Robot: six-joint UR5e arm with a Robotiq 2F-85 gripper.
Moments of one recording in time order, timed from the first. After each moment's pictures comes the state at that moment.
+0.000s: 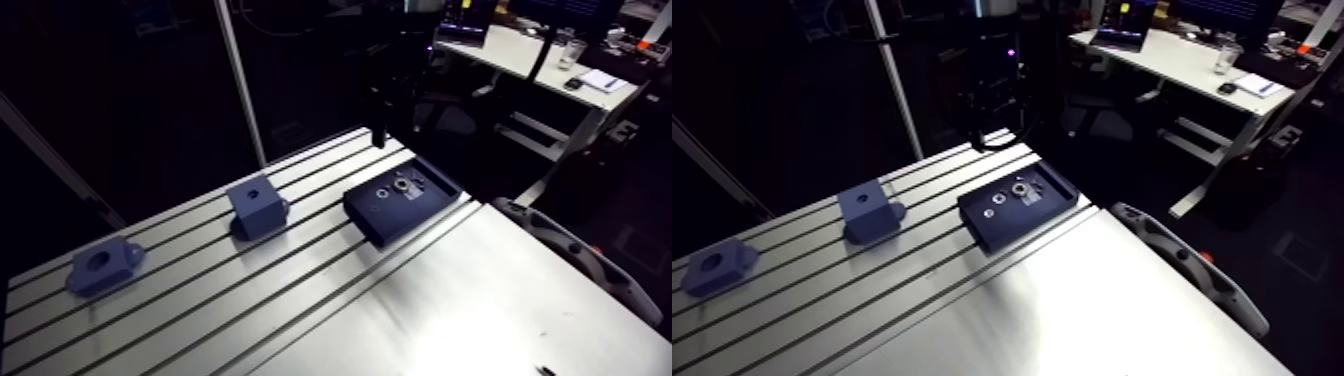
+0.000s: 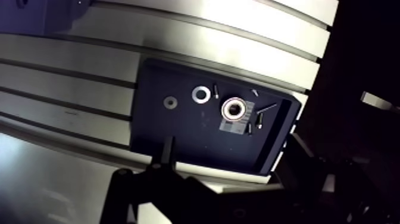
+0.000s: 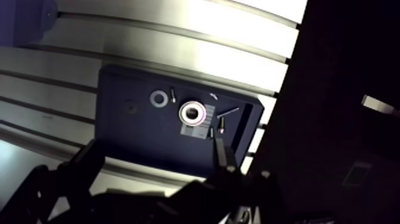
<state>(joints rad) -0.63 -1.21 1.67 -2.00 -1.63 -2.45</state>
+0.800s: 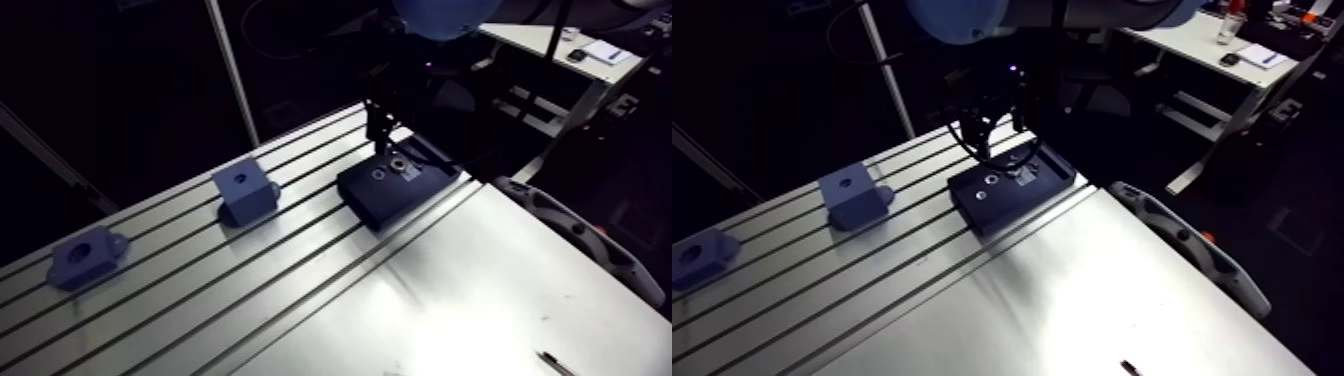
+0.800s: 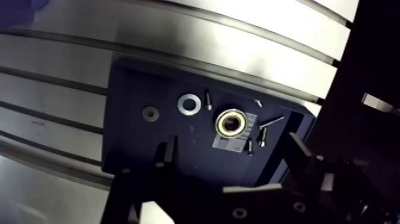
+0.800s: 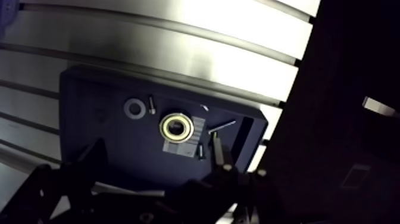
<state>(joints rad) -0.65 -1.13 1.74 -2.15 -1.65 -2.49</state>
